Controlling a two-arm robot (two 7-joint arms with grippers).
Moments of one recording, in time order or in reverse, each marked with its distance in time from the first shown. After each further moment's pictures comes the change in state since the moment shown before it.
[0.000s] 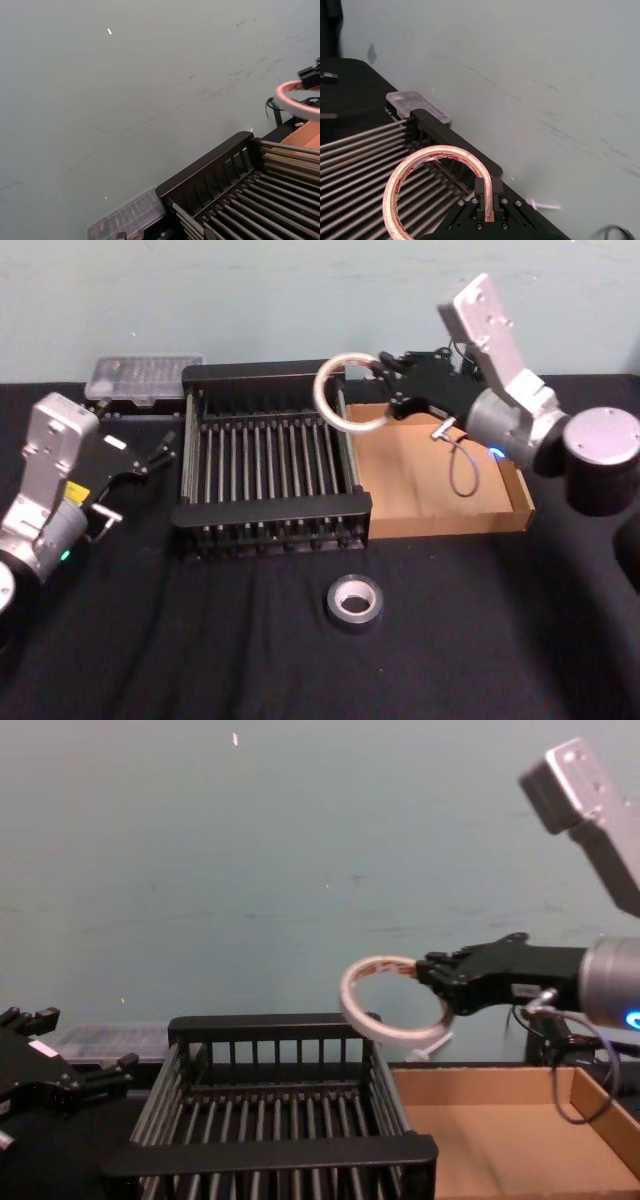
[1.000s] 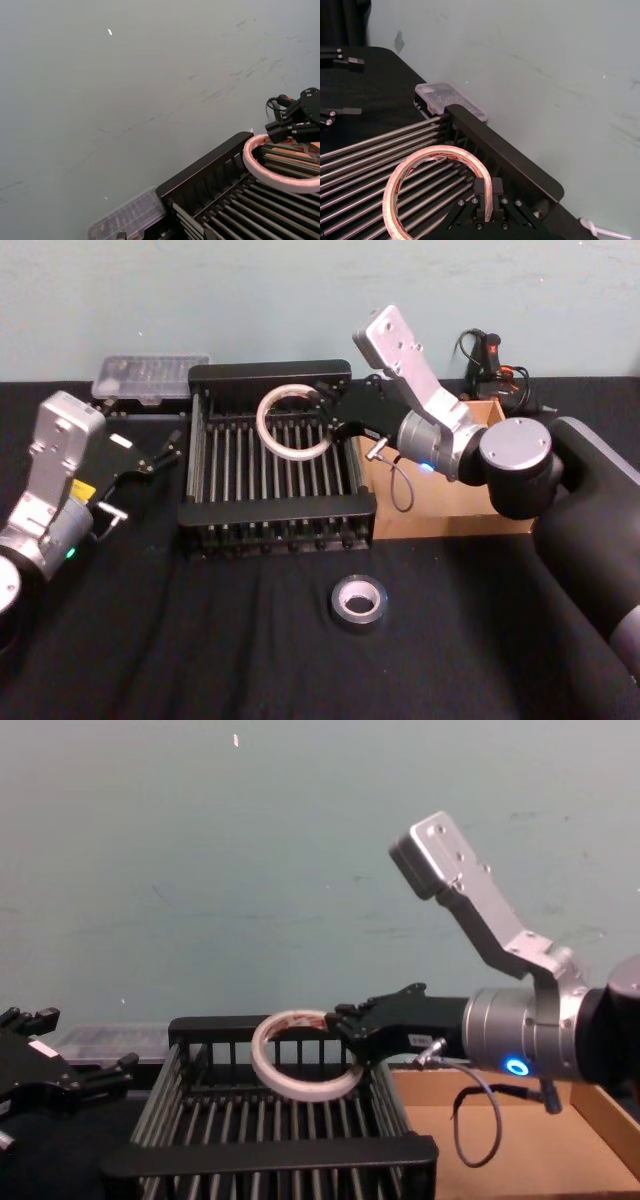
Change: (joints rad) left arm 0.000 0.000 0.000 0.000 0.000 0.000 0.000; right arm 0.127 -0.151 -0.105 0.287 -0.047 -0.088 0.007
